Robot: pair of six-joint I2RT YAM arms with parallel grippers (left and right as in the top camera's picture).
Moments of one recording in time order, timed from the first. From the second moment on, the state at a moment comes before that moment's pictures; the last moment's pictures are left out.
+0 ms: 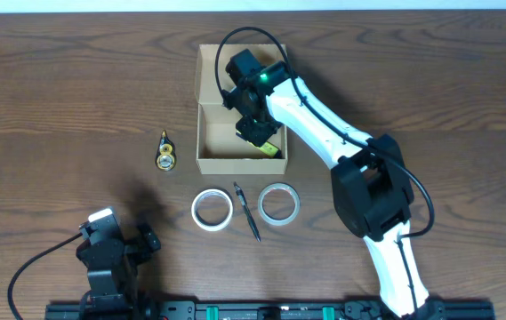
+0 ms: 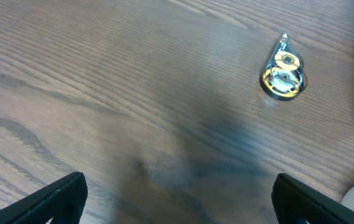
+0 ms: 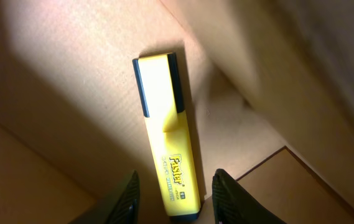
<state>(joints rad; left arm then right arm) 0.04 0.01 0.18 -0.81 -0.21 -0.25 0.60 2.29 1.96 -1.11 -0.02 -0.19</state>
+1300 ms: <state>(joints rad) 0.04 0.01 0.18 -0.81 -0.21 -0.25 0.45 1.44 1.63 -1.41 -0.06 -0.07</state>
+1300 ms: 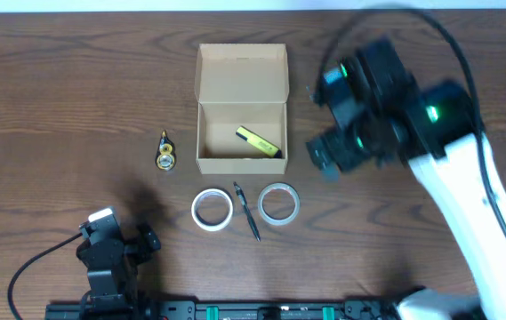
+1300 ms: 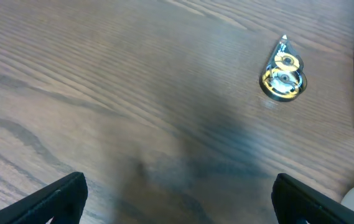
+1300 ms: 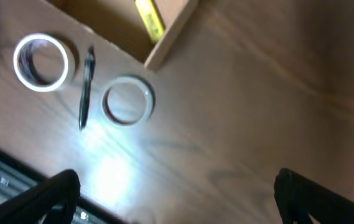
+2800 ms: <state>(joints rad) 0.04 0.01 0.18 -0.81 -0.21 -0.25 0.66 1.70 0.92 -0.70 0.06 0.76</state>
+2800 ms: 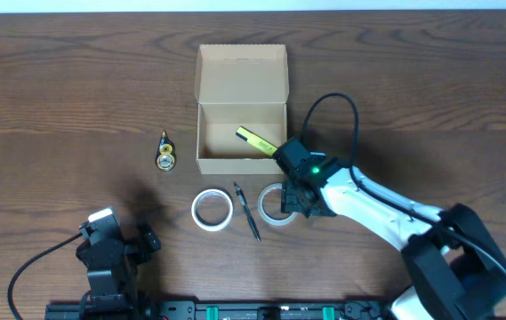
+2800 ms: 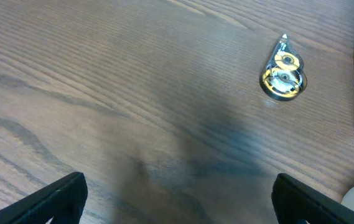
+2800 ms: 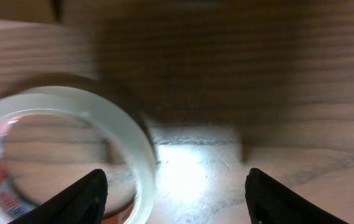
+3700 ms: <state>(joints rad) 0.04 0.01 0.18 -0.81 -0.21 -0.25 0.68 1.57 0.93 -0.94 0.07 0.80</state>
